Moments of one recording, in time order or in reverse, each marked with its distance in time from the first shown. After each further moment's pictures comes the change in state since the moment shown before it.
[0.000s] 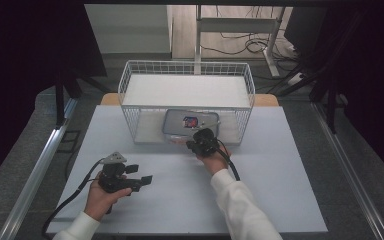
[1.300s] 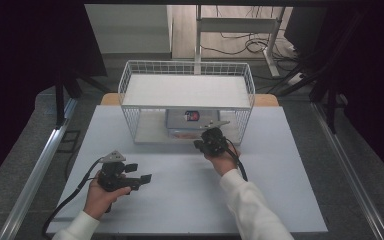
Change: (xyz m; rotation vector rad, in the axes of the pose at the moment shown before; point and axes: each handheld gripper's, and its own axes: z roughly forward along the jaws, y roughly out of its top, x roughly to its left) left arm 0.003 0.001 0.000 0.002 0.012 0.002; right arm -0.008 -0.006 -0.033 0.011 -0.013 -0.025
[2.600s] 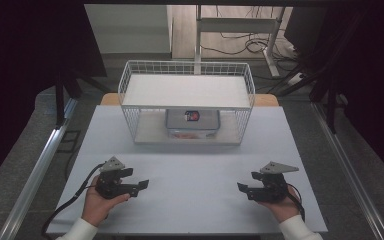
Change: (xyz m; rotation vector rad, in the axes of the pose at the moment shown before) left arm -0.005 -0.015 -0.006 0.001 0.087 0.008; right arm -0.031 -0.140 -0.128 -0.046 -0.034 0.072
